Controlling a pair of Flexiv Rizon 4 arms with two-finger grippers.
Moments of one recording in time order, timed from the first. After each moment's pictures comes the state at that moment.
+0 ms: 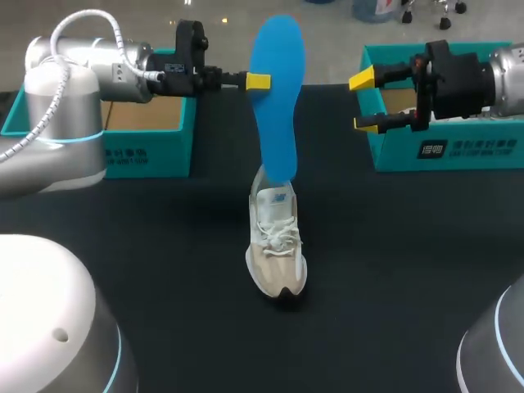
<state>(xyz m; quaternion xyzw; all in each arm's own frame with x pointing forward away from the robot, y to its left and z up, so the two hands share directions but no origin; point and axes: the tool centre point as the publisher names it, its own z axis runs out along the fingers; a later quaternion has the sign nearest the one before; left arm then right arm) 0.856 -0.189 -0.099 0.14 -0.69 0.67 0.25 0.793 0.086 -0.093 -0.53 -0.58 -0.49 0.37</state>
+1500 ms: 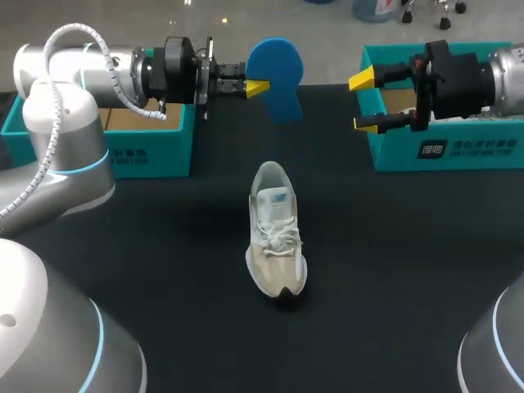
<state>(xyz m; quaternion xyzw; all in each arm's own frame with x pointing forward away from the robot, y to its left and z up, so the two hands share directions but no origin) 0.856 -0.187 -0.094 -0.21 -0.67 0.70 -0.15 0.794 0.086 -0.093 -0.53 -0.58 -0.49 0.38</state>
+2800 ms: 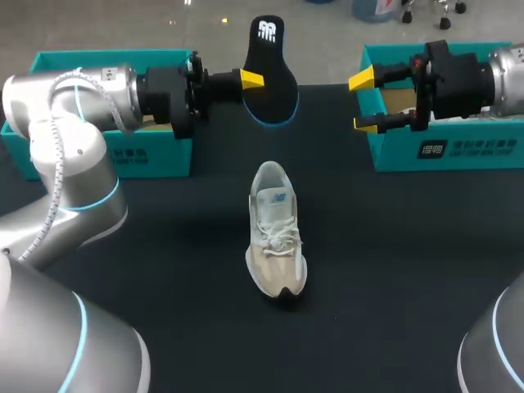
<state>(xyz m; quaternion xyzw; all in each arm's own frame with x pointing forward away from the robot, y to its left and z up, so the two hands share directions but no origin) 0.870 -0.178 -0.098 -0.50 -0.48 0.45 -0.56 0.794 0.087 -0.094 -0.53 -0.58 -0.49 0.38</state>
